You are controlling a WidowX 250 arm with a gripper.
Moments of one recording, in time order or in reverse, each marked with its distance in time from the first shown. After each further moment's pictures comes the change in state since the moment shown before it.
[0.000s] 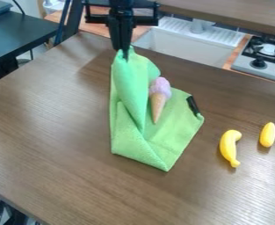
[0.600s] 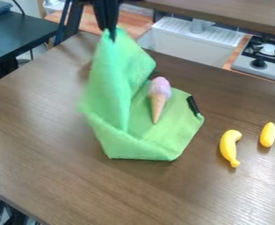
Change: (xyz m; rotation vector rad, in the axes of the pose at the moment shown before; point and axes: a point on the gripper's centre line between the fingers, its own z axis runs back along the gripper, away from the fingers) arm -0.002 0.016 0.033 -0.013 -0.035 0.026
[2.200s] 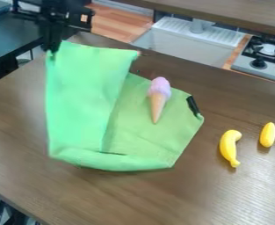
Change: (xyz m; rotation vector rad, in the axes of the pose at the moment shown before) arm -0.020 0.080 -0.019 0.336 -0.056 0.184
